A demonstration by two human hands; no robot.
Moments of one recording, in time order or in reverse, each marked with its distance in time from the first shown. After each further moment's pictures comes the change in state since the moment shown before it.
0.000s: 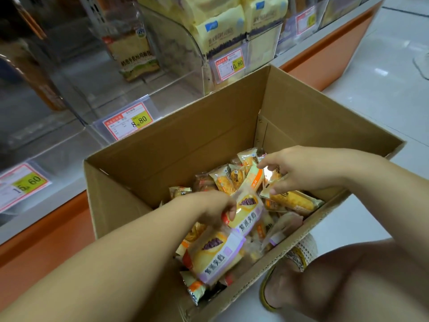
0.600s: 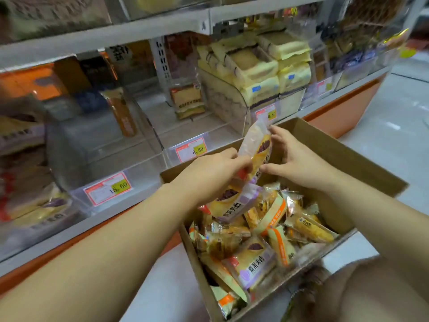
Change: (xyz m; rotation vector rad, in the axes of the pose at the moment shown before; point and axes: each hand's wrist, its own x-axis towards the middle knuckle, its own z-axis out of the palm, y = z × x) left_hand -0.143 -0.005 -0.058 0.328 0.892 0.169; right_hand 0.009 -0.065 -0.025 0.445 0.629 -0.190
